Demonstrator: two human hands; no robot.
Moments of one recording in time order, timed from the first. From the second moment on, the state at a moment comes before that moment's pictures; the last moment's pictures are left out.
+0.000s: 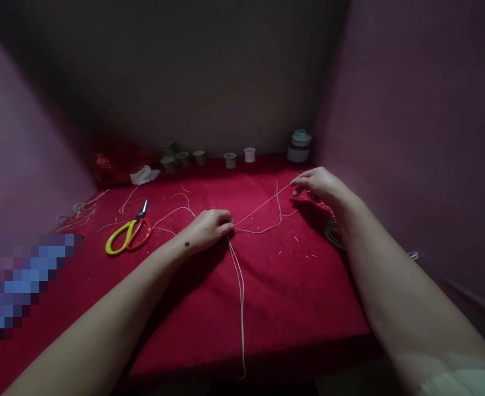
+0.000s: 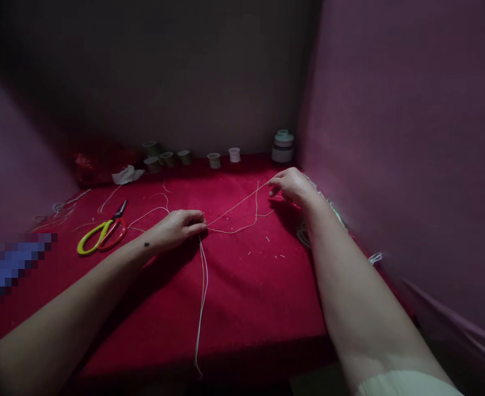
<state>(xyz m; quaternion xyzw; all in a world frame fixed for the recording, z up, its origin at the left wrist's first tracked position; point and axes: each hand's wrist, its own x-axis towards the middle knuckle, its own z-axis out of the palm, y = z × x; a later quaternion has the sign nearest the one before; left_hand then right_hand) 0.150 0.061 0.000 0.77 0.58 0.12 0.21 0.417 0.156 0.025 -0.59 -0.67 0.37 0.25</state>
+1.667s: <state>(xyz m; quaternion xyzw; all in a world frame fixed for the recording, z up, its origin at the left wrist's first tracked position) 0.146 0.043 0.013 0.77 0.55 0.24 0.20 0.424 0.108 0.067 -0.50 -0.57 0.33 0.57</state>
